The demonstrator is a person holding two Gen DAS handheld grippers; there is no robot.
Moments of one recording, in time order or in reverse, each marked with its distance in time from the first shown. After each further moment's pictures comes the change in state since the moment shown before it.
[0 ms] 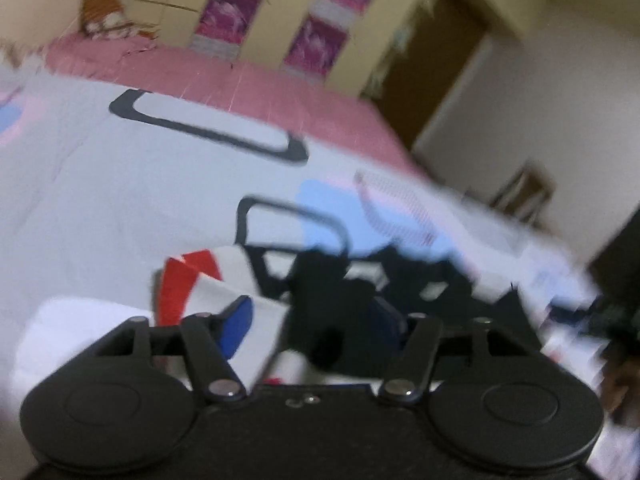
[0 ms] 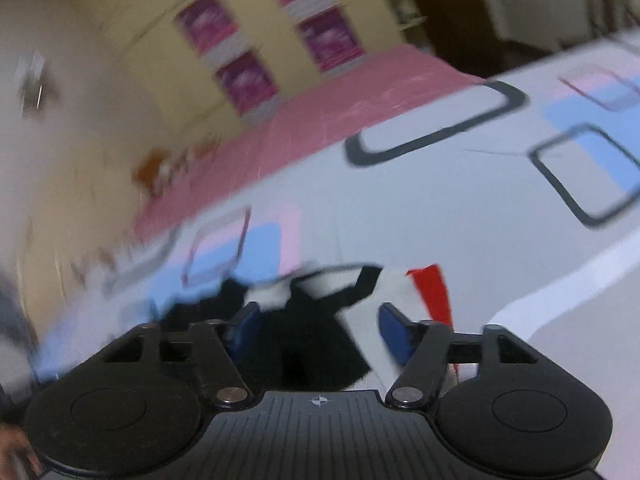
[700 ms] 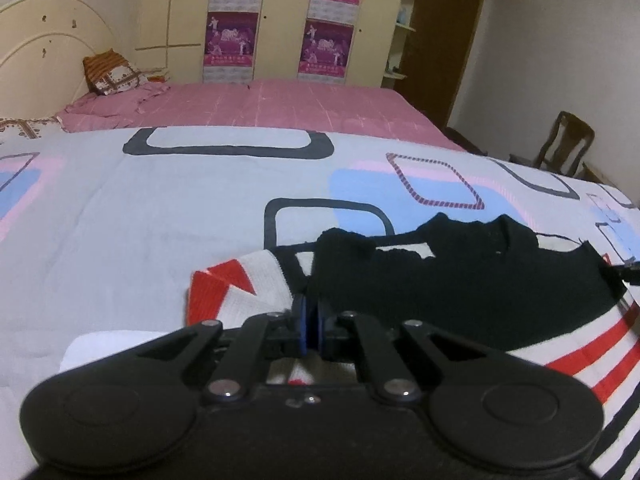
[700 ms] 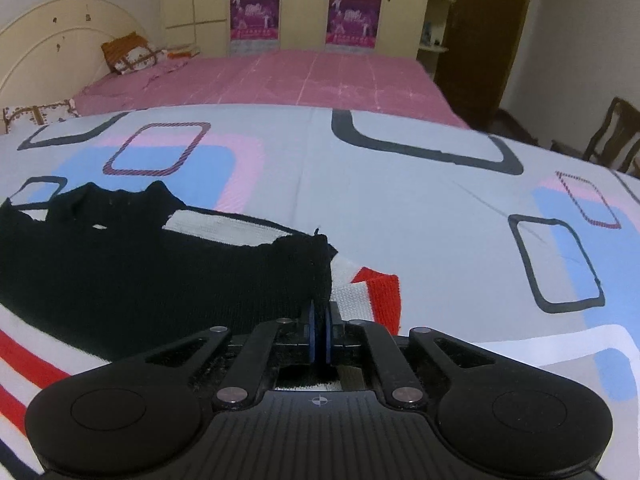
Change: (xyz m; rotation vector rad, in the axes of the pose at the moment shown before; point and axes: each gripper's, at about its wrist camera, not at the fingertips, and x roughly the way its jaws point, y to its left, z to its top) left arm 0.011 -0.018 -0.009 0.163 -0.041 0.174; right arm 0.029 0.027 -0.019 -0.389 0.086 -0.299
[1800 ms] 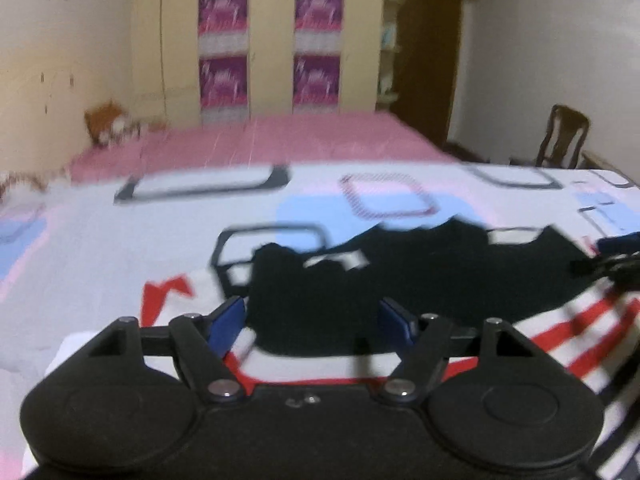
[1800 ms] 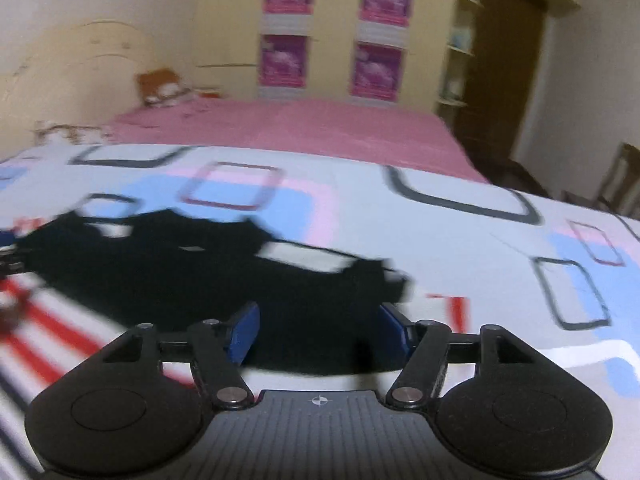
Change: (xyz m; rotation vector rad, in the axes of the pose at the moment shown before) left arm -0.044 -0.081 -0.021 0.116 -0.138 0.064; right arm -0.051 0.068 -0.022 -0.072 -0.169 0.056
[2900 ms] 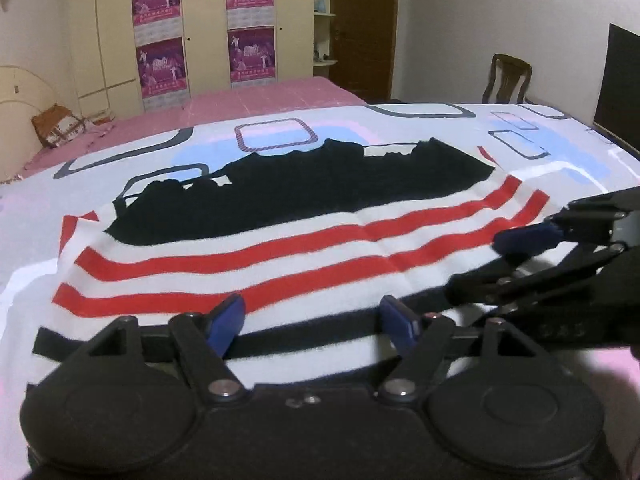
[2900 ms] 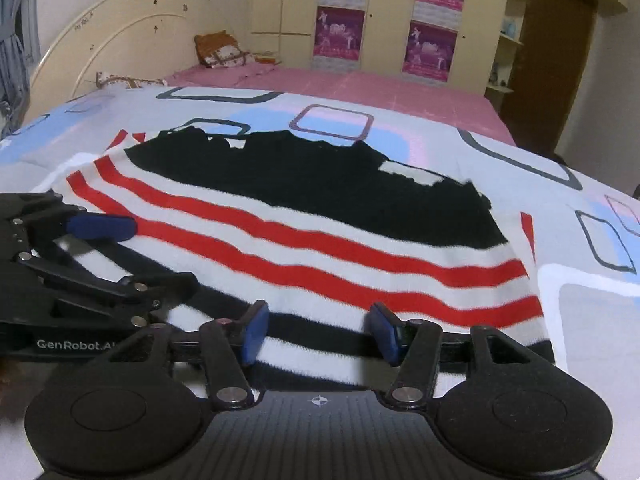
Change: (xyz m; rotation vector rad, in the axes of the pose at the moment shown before) left arm -0.040 -0.068 -0.053 0.115 0.118 -0.118; right arm -0.048 0.071 -0.063 -0.071 0.089 0.082
